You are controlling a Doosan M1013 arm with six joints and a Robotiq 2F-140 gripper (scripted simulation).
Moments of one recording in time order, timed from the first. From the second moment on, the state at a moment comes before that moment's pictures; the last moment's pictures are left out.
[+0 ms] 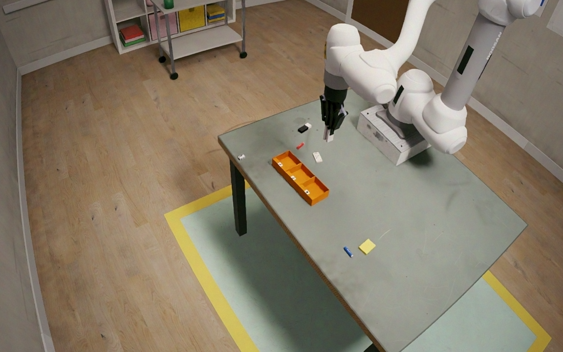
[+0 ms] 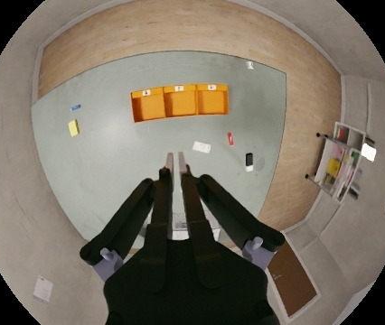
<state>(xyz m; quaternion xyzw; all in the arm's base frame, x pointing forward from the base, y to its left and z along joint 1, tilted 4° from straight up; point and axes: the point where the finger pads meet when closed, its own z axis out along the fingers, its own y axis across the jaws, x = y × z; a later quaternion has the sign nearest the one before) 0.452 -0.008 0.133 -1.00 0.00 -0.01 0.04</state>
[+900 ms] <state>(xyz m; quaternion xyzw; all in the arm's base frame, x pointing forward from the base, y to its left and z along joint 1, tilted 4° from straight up) 0.516 -0.056 0.062 -1.00 -0.06 -0.02 0.03</state>
